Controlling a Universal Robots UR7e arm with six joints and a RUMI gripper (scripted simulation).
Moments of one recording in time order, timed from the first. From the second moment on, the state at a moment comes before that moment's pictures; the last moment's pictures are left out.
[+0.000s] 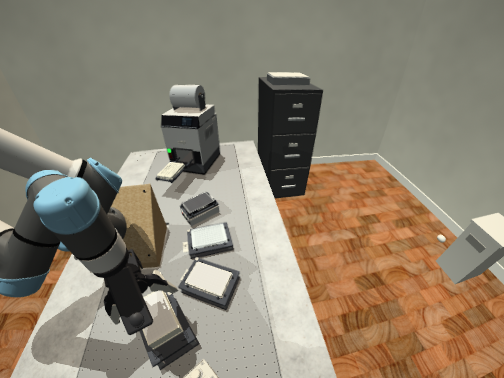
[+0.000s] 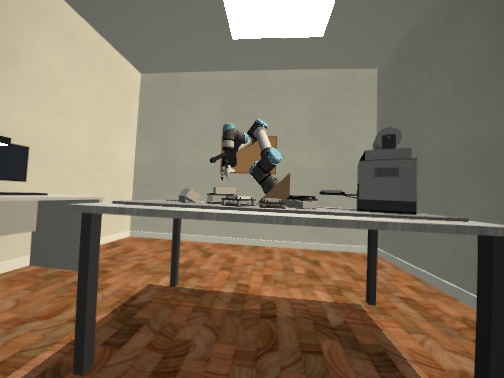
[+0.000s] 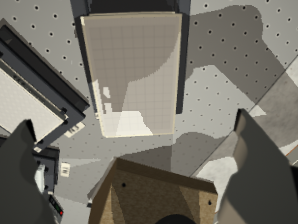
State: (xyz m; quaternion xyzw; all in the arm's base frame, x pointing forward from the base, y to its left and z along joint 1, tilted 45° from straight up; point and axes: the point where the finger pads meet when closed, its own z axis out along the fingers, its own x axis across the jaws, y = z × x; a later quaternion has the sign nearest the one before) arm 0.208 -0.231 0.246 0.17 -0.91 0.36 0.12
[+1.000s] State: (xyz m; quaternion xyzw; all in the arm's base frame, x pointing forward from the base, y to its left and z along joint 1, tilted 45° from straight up) arm 0.206 -0.245 0.231 0.17 -0.91 0.35 0.12
